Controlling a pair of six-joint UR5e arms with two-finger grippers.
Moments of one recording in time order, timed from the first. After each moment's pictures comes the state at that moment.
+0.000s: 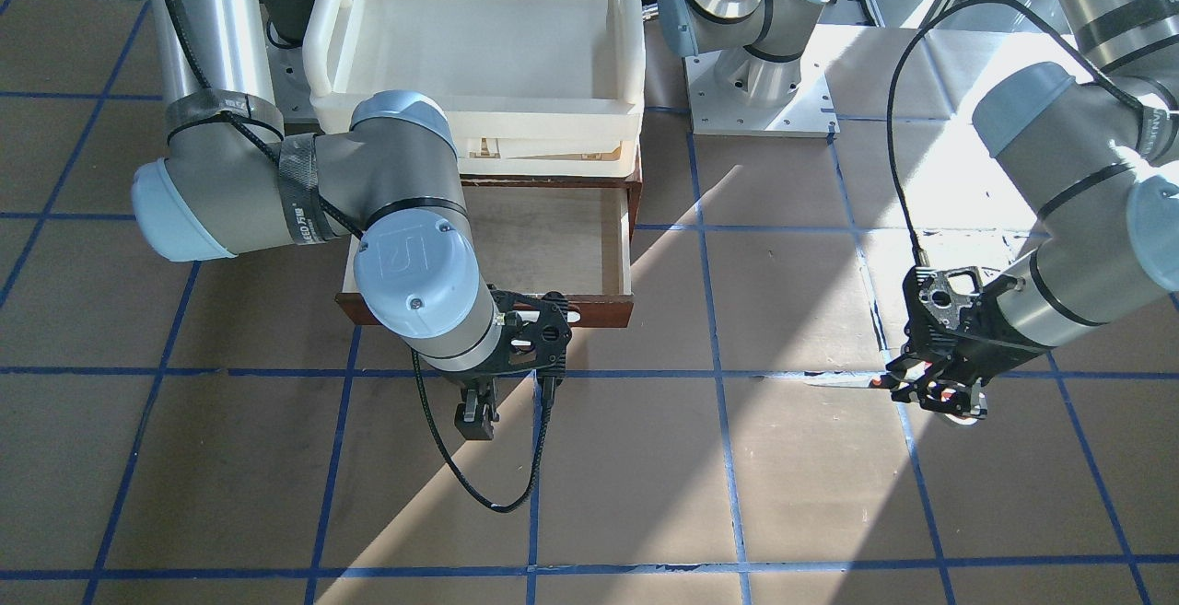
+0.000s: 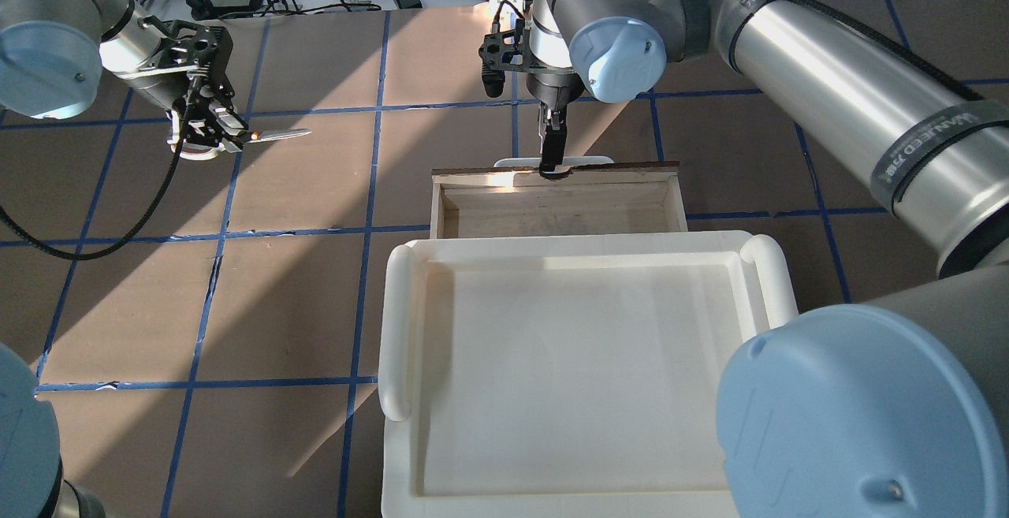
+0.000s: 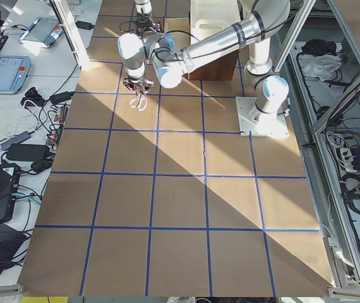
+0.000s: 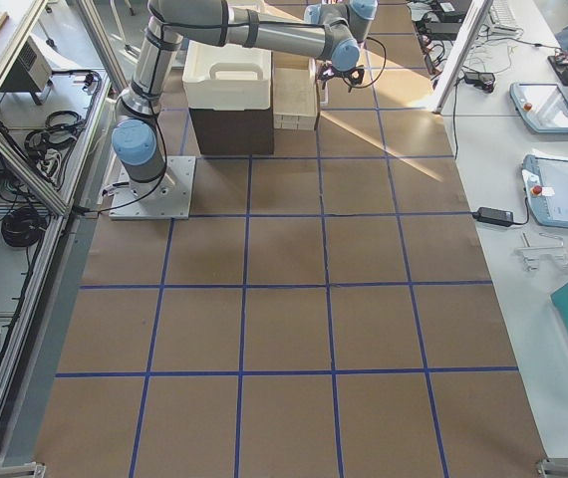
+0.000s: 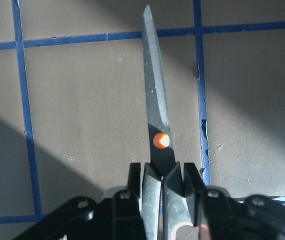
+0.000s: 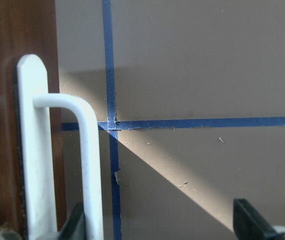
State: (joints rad) left arm -1.28 -1.90 -1.56 -1.30 1.42 1.93; right arm 1.82 -1.01 1.33 -1.82 -1.45 -1.29
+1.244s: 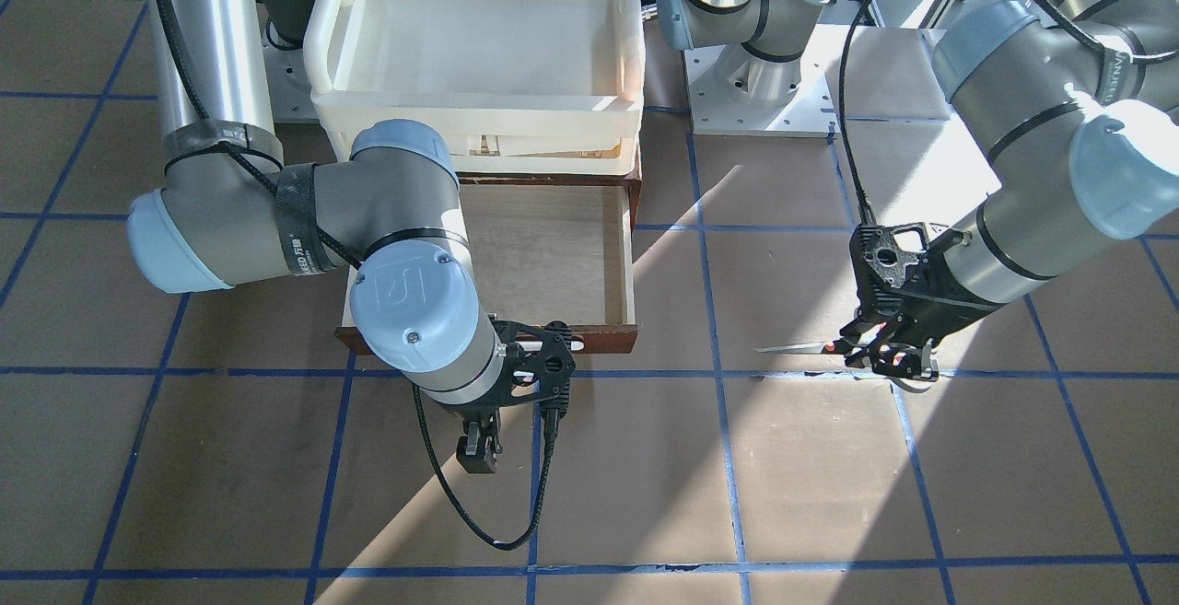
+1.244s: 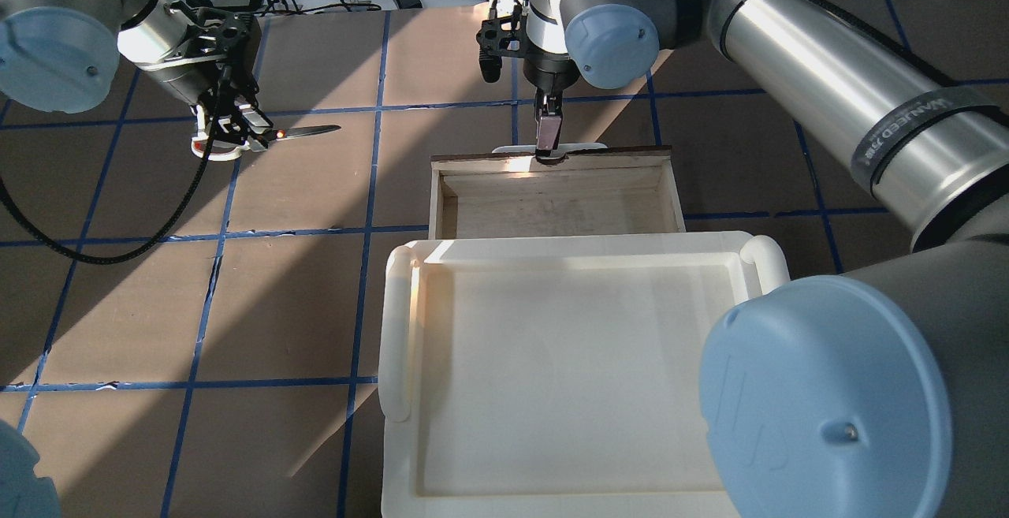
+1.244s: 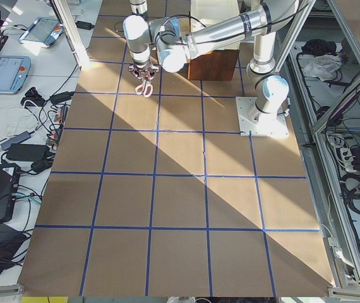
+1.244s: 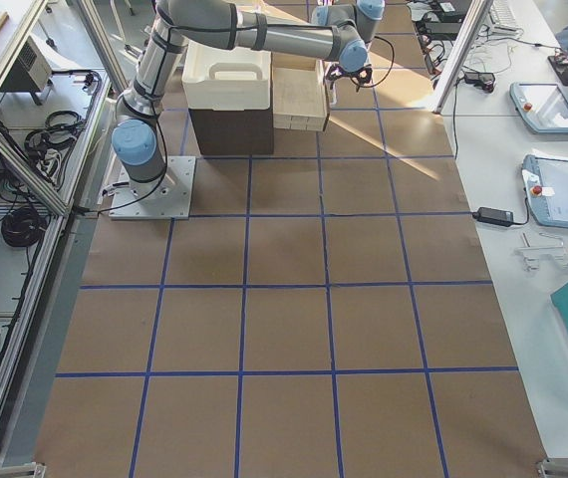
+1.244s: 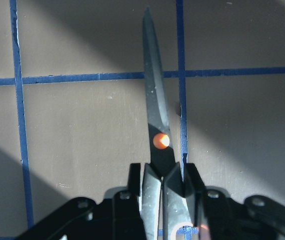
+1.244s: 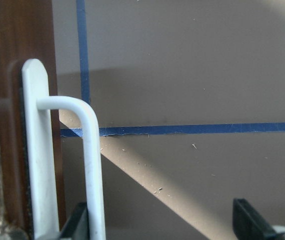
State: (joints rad) left arm -1.36 -1.84 -1.57 -1.36 1.41 1.83; right arm 1.81 -0.97 1.27 -1.82 -1.45 -1.30
